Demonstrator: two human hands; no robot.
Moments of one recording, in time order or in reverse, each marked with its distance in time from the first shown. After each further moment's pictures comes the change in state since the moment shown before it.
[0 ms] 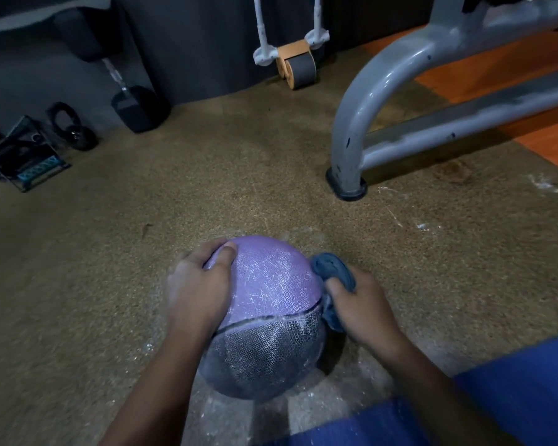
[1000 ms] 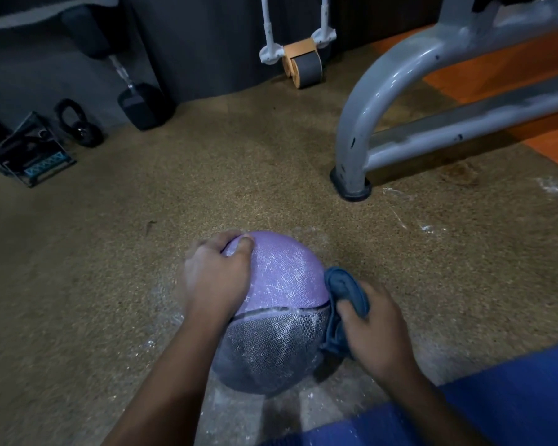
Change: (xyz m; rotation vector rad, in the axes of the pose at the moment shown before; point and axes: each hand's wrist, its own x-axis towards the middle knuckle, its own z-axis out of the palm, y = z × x) left_hand 0.004 0.017 0.012 0.131 0.003 0.008; right_hand -0.026 0.010 -0.004 -0.104 0.118 -0.063
